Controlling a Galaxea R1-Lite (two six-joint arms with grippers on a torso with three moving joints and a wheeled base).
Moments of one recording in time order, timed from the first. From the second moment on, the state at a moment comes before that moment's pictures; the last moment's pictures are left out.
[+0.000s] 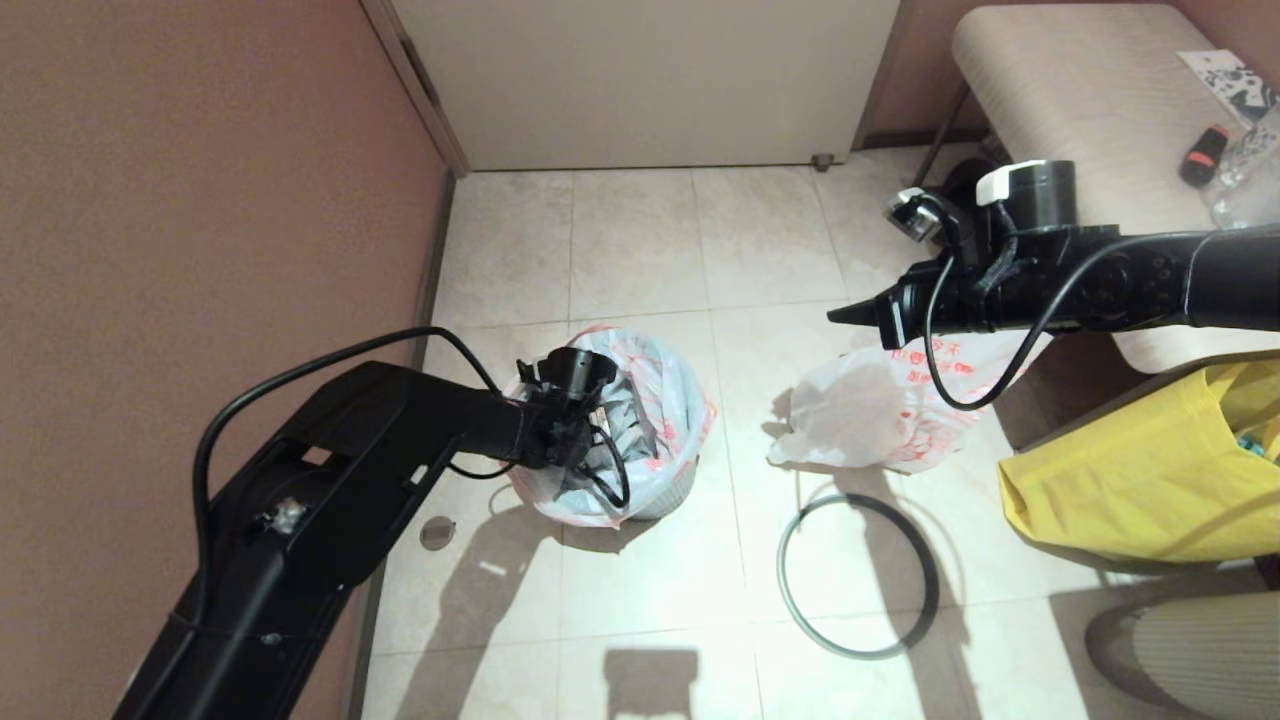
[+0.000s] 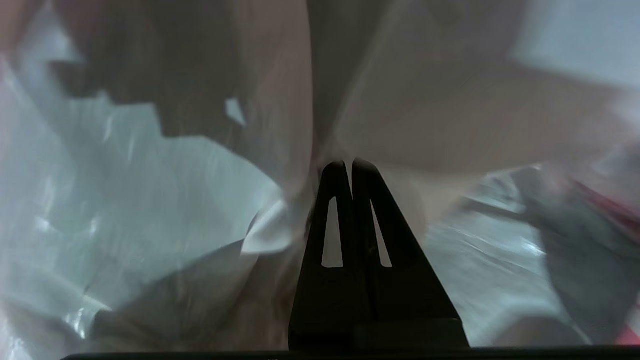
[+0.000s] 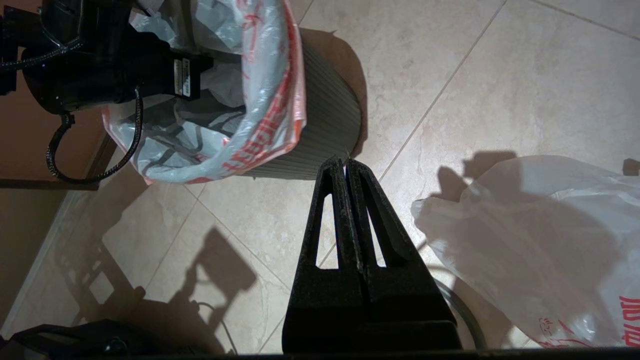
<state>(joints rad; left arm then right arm) -0.38 2.54 -1.83 -0.07 0.51 -0.43 0.19 2.11 -1.82 0.11 0.57 -0.23</state>
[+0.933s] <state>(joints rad) -0.38 2.24 -1.49 -0.07 0.52 -0.51 0.20 2.11 -1.81 0.11 0.57 -0.23</state>
